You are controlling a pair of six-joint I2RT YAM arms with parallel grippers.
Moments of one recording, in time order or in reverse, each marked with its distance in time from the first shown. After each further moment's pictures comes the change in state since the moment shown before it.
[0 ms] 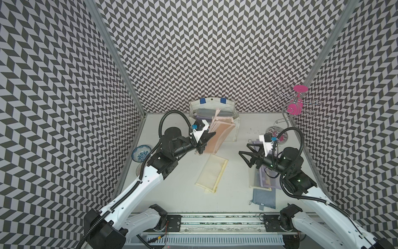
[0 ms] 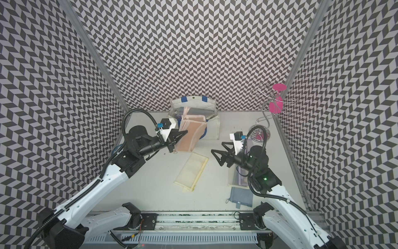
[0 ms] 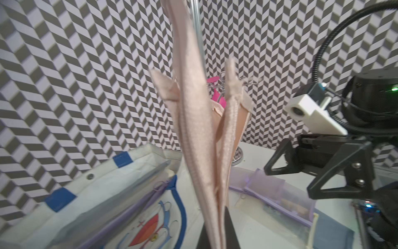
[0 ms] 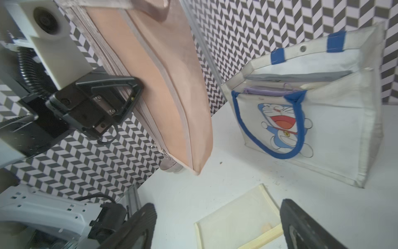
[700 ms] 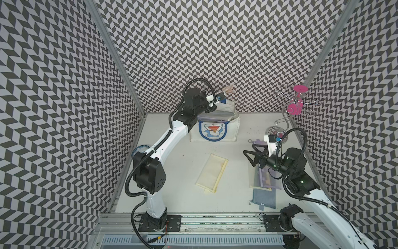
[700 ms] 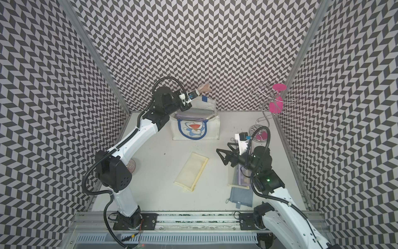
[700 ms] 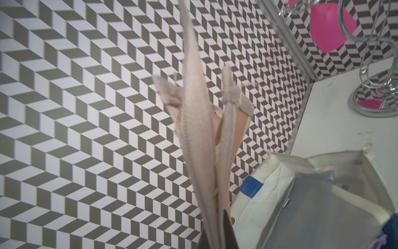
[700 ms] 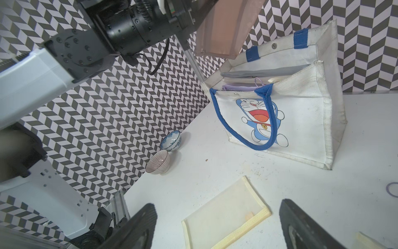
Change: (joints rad) left arm 0.113 0.738 0.755 -0.098 -0.192 0.701; right arm -0.082 -0.025 -0.021 -0.065 -0.021 -0.012
